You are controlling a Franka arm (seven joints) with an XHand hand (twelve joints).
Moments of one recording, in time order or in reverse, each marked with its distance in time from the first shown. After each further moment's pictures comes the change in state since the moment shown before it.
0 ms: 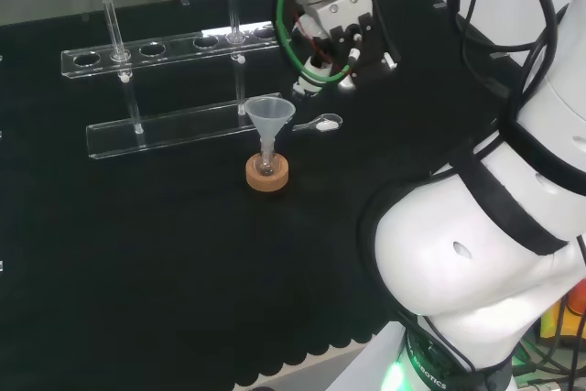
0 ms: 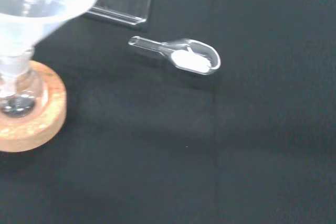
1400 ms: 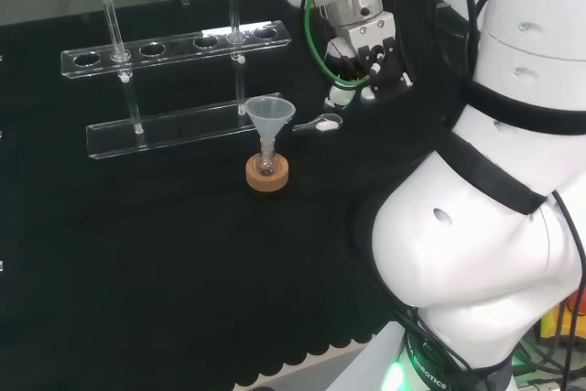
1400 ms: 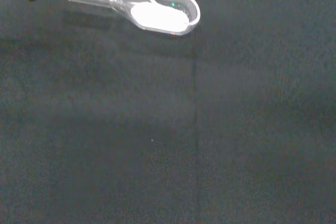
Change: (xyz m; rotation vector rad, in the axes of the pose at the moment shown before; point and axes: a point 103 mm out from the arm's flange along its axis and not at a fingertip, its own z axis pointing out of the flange) arm -0.041 0.085 0.084 0.092 0.098 -0.018
